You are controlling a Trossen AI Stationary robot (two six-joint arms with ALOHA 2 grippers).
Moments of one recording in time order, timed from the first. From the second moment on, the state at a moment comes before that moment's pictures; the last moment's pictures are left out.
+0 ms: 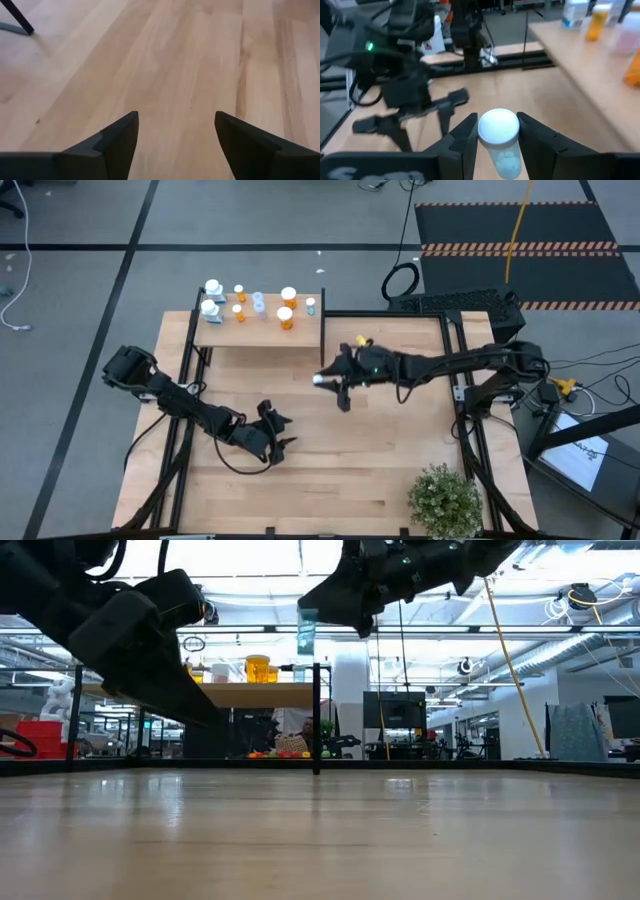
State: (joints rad) left arm -0.45 1.55 0.58 0.21 -0.53 -0.52; right arm -0.07 1.55 0.94 0.30 -0.06 0.11
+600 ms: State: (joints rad) left arm -0.46 1.55 0.58 0.21 -0.54 -0.53; right arm -0.33 1.54 1.21 0.10 -0.16 -0.01
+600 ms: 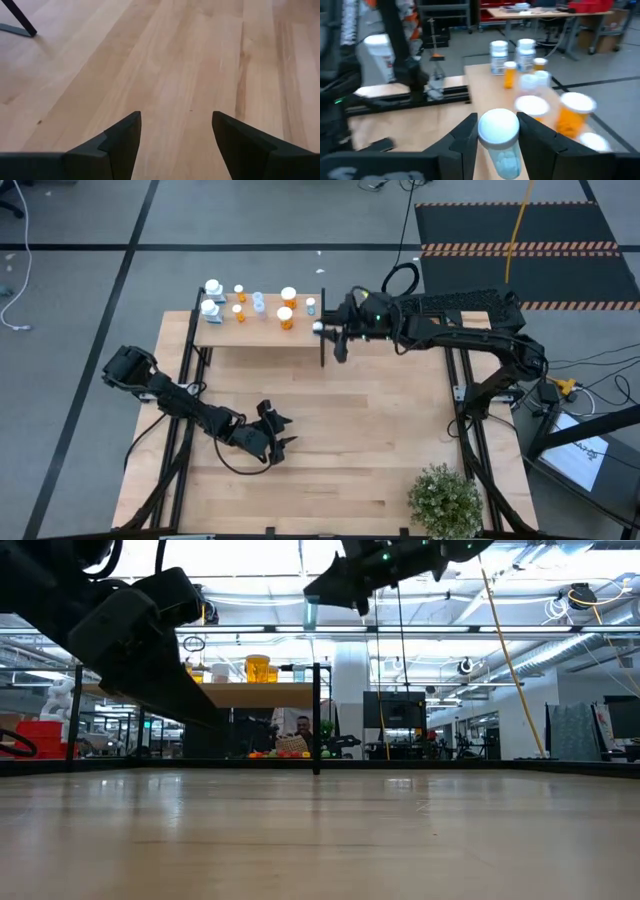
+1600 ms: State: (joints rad) left arm -0.33 1.55 0.58 0.26 -0.55 -0.21; right arm -0.48 1.69 1.22 0.31 -0.27 0.10
